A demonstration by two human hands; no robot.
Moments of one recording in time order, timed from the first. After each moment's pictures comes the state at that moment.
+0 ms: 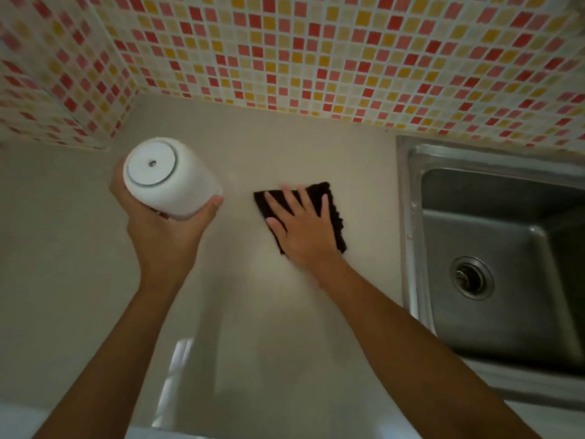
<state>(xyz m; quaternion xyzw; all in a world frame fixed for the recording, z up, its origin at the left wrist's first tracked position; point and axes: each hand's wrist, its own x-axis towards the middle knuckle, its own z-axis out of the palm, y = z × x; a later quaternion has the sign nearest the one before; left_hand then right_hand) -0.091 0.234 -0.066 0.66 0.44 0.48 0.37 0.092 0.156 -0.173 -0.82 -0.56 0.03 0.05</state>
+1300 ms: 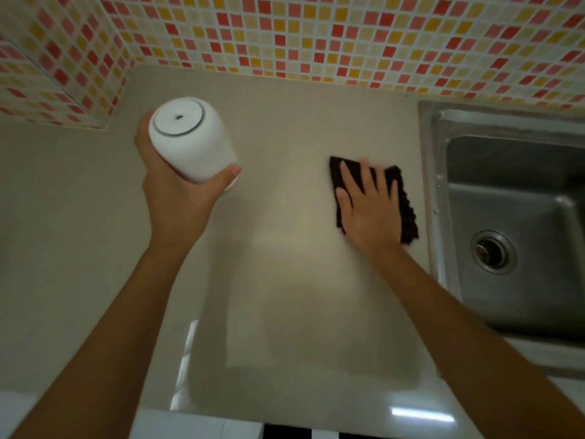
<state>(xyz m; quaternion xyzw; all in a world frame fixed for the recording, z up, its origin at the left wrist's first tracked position) -0.089 0.266 -0.075 0.71 0.45 0.40 0.37 0.130 0.110 -0.173 -0.90 -0.43 0.03 0.10</state>
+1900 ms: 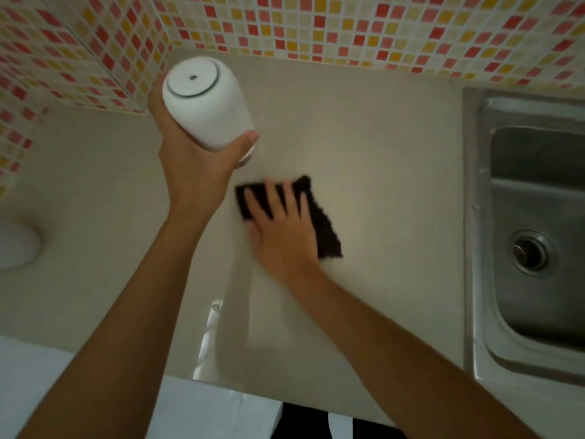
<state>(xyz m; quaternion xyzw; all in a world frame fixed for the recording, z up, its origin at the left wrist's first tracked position) -0.092 0.284 -0.052 0.71 0.47 0.41 0.34 -0.030 0.177 -0.172 -0.80 -0.58 0.10 0.12</state>
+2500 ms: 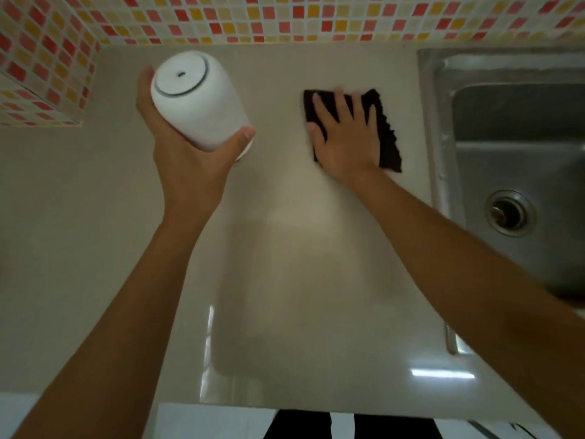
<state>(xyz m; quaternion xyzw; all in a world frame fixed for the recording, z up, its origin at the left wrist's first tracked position) -0.040 0.259 -0.078 0.74 0.42 0.38 0.37 0.167 0.184 -0.176 -0.90 -0.43 0.07 0.08</state>
